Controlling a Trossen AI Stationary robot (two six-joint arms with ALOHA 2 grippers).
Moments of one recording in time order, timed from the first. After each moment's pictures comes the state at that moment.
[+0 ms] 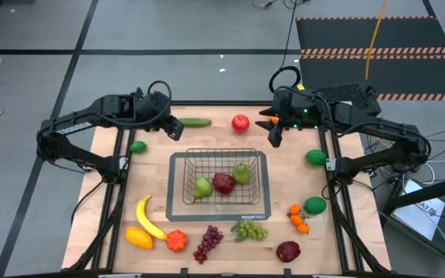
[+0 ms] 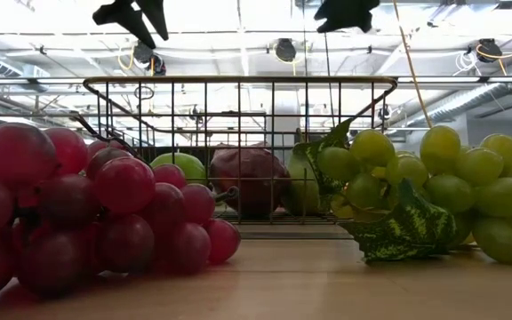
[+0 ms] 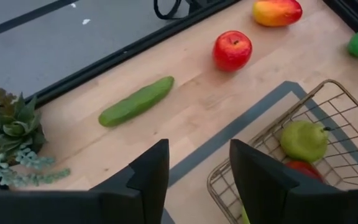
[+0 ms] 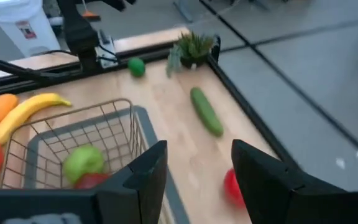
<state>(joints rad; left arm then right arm) 0.22 1.27 1.51 -1.20 -0.32 -0.67 -0.25 1.17 1.25 -0.57 0.08 0.06</state>
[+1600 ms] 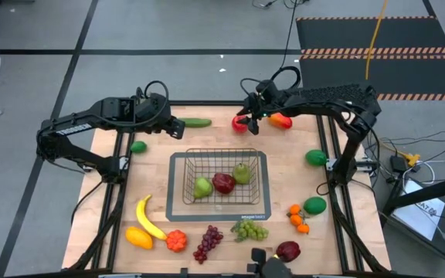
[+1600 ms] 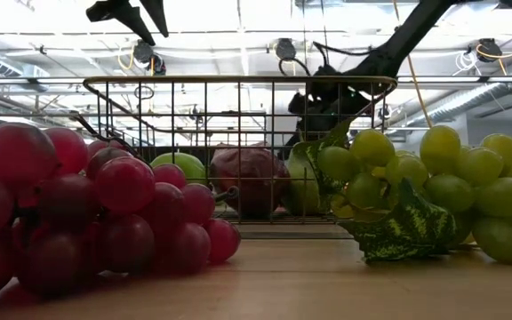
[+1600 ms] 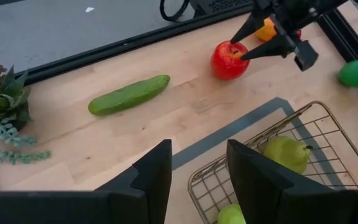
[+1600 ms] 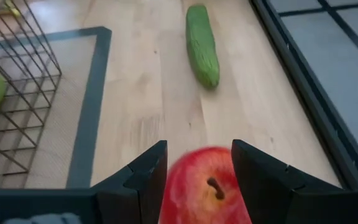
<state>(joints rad) 0.17 1.27 1.51 -1.20 -0.37 -0.87 -0.71 1.81 1.06 0.03 -0.55 -0.33</state>
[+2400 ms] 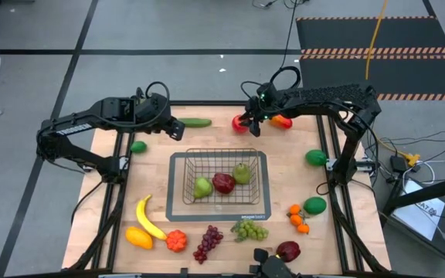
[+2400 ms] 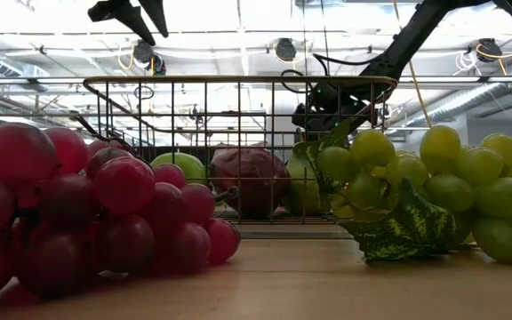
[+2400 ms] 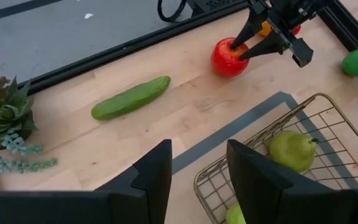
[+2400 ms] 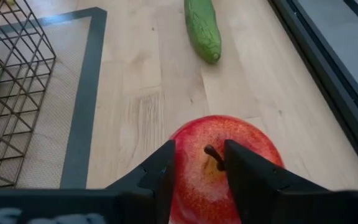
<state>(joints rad) 0.17 1.27 1.51 -1.20 -0.37 -0.80 -0.72 1.83 1.02 0.03 -0.55 -0.33</state>
